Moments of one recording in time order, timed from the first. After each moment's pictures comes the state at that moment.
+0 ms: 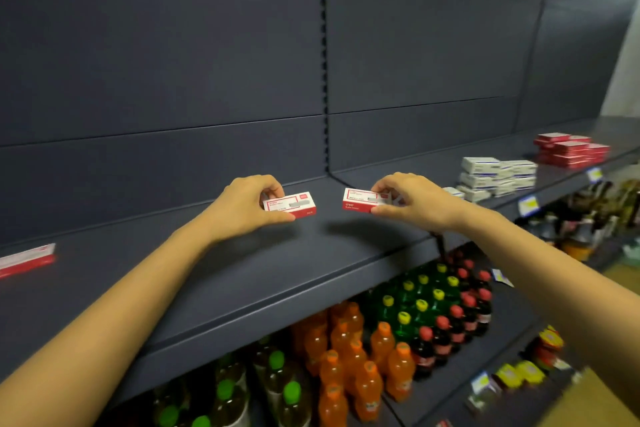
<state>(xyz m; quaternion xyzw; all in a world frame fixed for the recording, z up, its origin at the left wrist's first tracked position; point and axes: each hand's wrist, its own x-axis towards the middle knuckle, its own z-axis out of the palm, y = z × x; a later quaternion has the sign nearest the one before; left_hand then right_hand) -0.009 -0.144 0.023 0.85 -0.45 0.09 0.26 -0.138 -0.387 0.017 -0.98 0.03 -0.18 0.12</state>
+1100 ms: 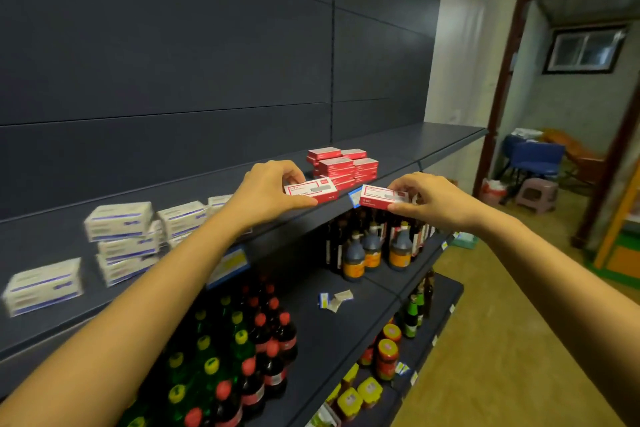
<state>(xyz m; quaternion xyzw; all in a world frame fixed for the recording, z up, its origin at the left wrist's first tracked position) -0.156 -0.708 0.018 0.77 -0.55 0.05 0.33 -0.356 -0.884 0.011 -0.95 0.22 -0.20 0.07</state>
